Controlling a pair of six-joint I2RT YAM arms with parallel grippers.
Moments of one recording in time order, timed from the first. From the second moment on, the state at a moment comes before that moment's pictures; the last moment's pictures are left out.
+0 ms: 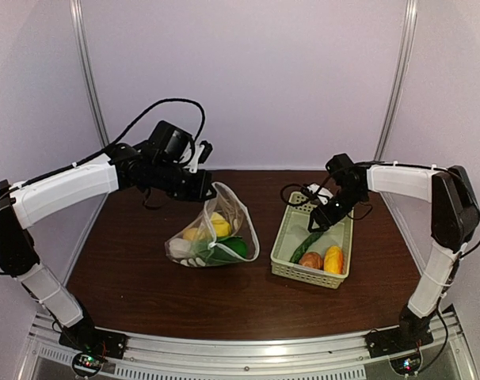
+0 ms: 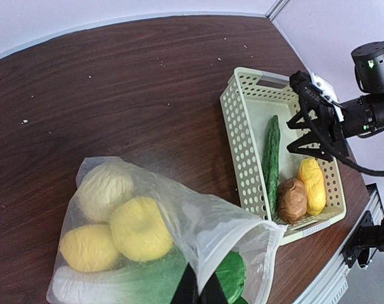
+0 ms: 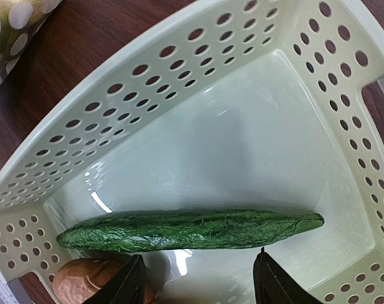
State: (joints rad) left arm -0.77 1.59 1.45 -0.60 0.09 -0.43; right arm 0.36 1.79 1.31 -0.73 -0.28 -0.25
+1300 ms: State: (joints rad) left arm -0.77 1.59 1.44 -0.60 0.09 -0.48; right arm 0.36 1.91 1.23 -0.50 -0.26 0.43
